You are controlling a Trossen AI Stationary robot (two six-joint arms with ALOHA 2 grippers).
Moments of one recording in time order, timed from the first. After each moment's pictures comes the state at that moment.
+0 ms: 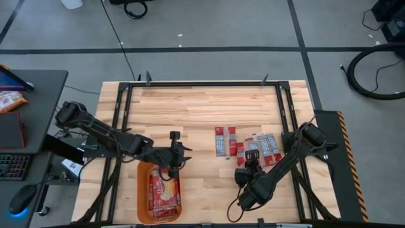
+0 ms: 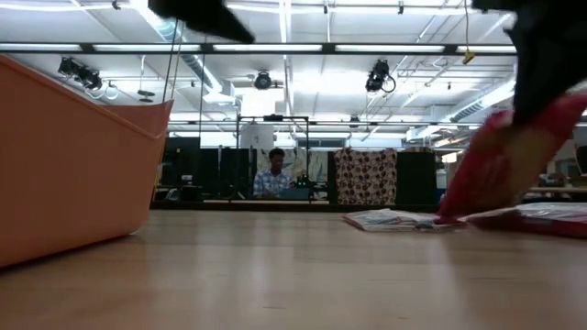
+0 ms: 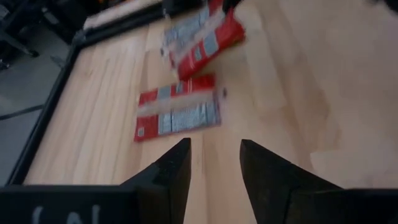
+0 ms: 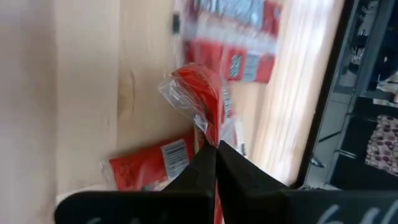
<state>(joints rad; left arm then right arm) -0.42 1.39 0.94 -0.17 -0.52 0.03 0.73 1.96 1.45 -1.50 0.57 0.75</state>
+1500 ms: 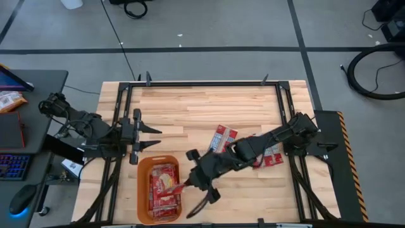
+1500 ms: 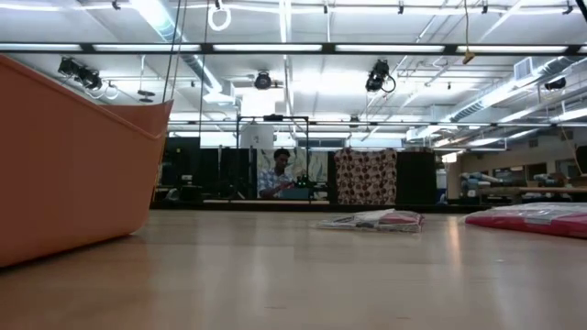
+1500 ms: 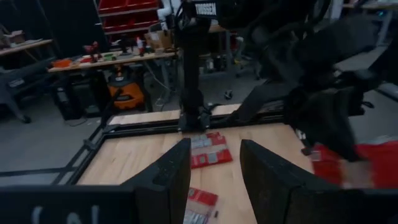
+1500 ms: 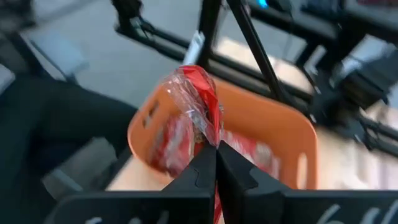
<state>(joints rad) -0.55 0.83 0.98 -0.25 -0.59 0.02 0.42 1.95 1.95 -0.55 0.02 -0.13</state>
